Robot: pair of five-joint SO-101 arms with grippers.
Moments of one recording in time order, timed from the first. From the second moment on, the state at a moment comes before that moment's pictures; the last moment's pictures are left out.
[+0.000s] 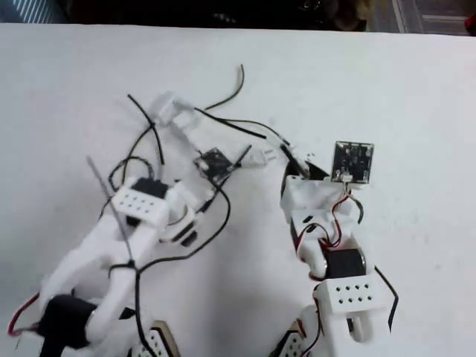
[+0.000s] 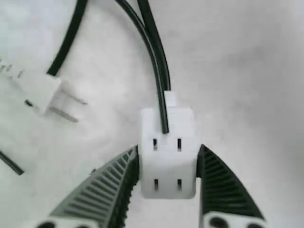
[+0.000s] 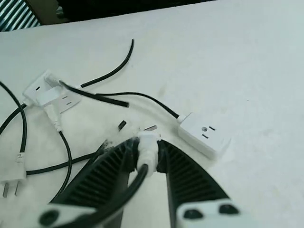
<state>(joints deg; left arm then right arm) 10.5 -19.6 52.6 58.3 -29.0 -10.3 -64.9 75.3 27.3 -9.5</state>
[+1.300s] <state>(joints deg) -9.6 -14.5 44.6 61.7 -57.5 -12.5 -64.9 76.1 28.0 -9.5</state>
